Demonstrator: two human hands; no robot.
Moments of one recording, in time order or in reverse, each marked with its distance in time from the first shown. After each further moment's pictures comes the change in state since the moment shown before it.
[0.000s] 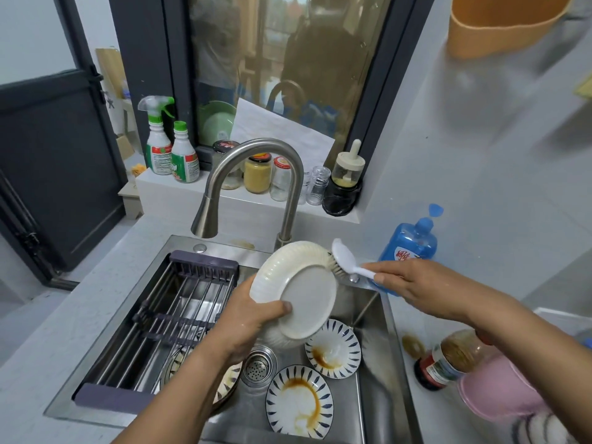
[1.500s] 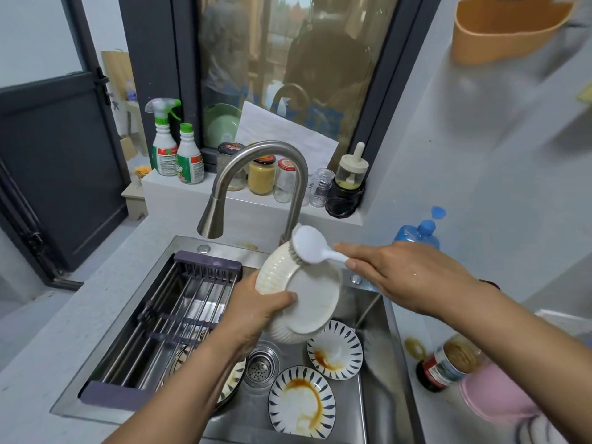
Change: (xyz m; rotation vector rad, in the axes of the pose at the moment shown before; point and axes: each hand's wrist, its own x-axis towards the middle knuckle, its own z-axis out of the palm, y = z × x) left_hand 0.001 0.009 0.004 0.000 0.104 -0.017; right_hand 0.002 -0.049 -0.004 -0.440 0.165 -0.135
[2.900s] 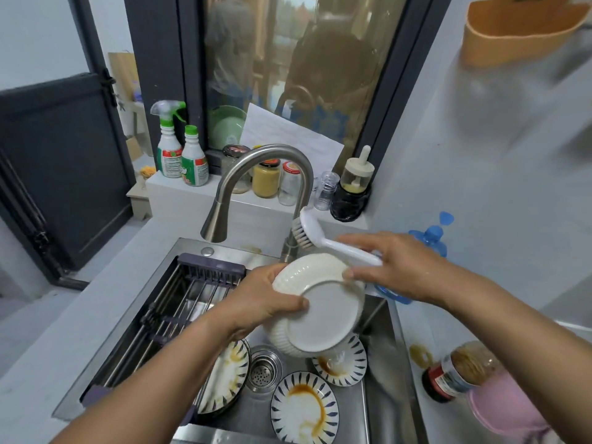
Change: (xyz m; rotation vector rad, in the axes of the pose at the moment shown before) left_hand 0.016 0.034 -0.003 0.292 -0.274 0.002; right_hand 0.023 0.000 -0.007 0.411 0.017 -0.013
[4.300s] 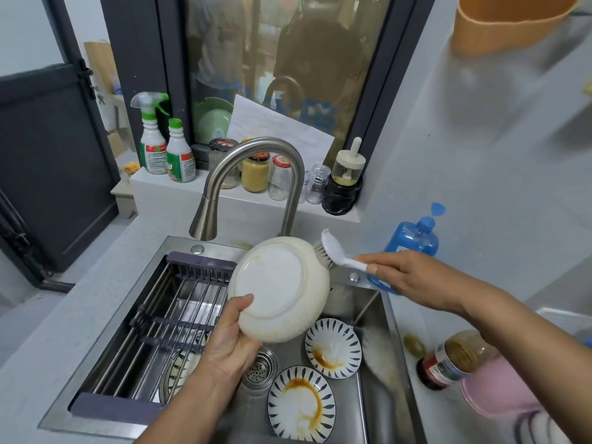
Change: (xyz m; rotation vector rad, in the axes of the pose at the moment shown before) left_hand -0.001 -0.082 0.000 -1.188 0.101 -0.155; right_hand -0.009 0.055 0.018 0.064 -0.105 0.133
